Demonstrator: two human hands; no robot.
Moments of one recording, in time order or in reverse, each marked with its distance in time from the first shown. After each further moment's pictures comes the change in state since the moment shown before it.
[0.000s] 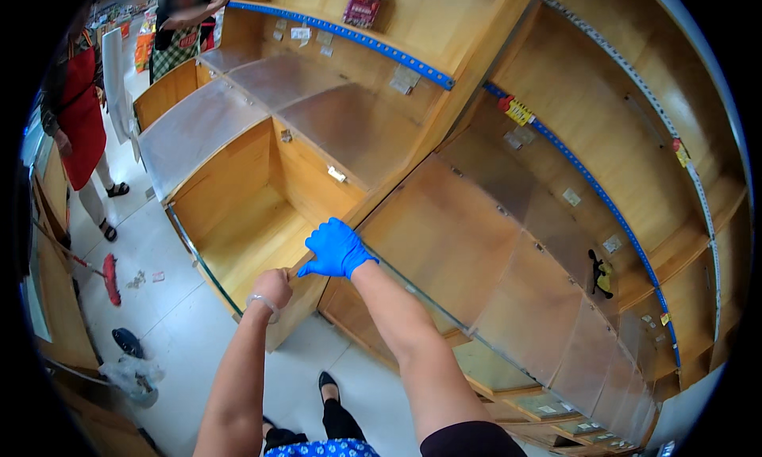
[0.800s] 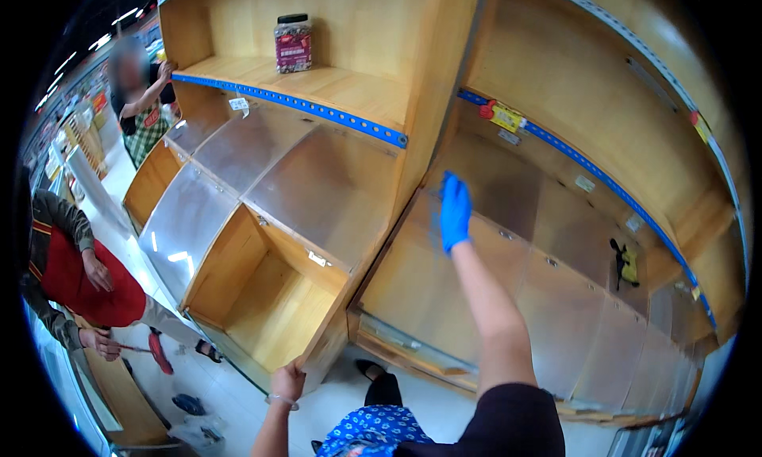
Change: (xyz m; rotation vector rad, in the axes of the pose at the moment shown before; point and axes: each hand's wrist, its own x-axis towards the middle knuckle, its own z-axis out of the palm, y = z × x) left_hand -0.011 -0.004 -0.002 0.064 0.017 -0.126; right_hand -0.065 0.305 -0.016 1.308 1.171 0.998
